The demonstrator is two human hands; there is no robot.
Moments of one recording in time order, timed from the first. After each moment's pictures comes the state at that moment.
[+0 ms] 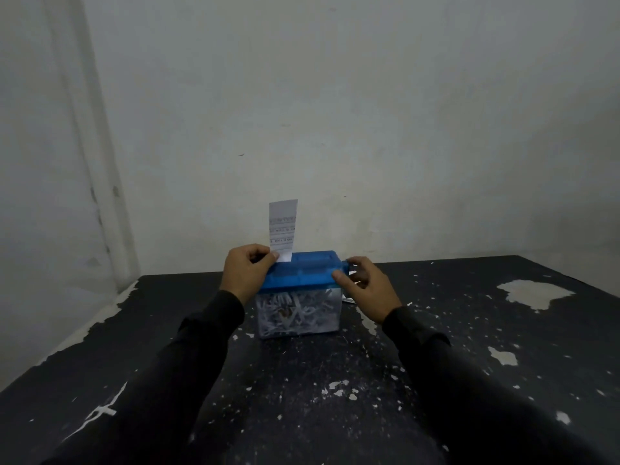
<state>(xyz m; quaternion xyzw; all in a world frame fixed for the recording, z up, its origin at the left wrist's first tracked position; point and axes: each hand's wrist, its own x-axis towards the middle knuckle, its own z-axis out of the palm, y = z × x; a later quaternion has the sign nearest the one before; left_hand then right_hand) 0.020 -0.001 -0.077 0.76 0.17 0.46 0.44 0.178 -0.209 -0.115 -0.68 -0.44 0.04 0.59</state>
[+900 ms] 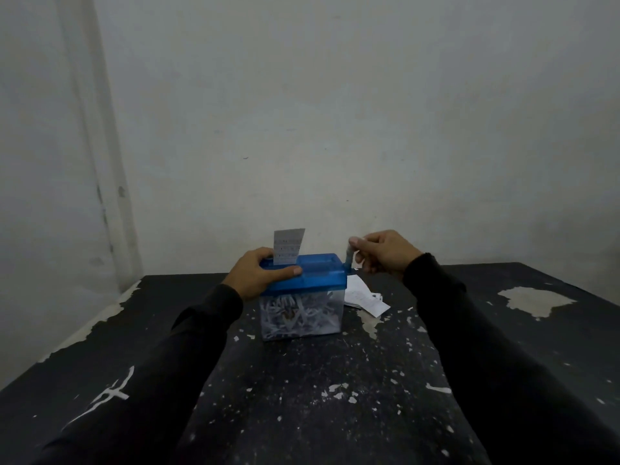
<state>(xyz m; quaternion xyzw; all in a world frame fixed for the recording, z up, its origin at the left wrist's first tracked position) 0.015 0.015 -0.073 0.85 0.11 0.29 0.43 0.212 -0.217 -0.024 -0.70 -0.40 0.17 0.57</state>
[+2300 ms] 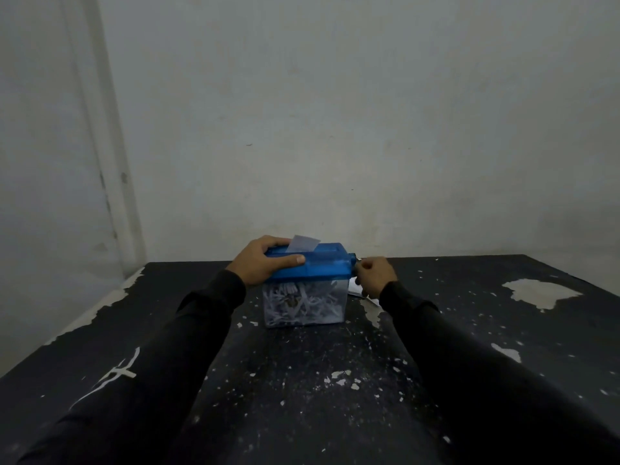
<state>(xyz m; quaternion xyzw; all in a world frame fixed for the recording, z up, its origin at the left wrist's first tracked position) 0.014 0.007 -0.068 0.86 0.10 0.27 0.42 0.216 -0.179 -0.110 -0.81 -0.30 0.04 0.50</state>
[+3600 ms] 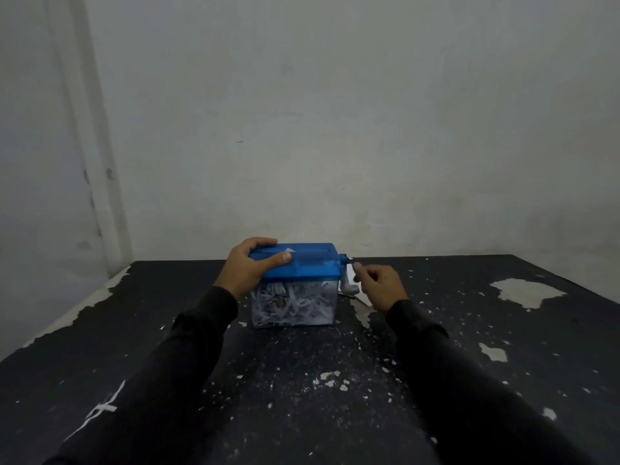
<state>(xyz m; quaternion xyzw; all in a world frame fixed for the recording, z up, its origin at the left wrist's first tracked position) 0.017 0.009 -0.097 0.76 0.11 0.38 0.52 0.225 -0.209 -0.137 -0.79 -0.35 -0.05 0.51</state>
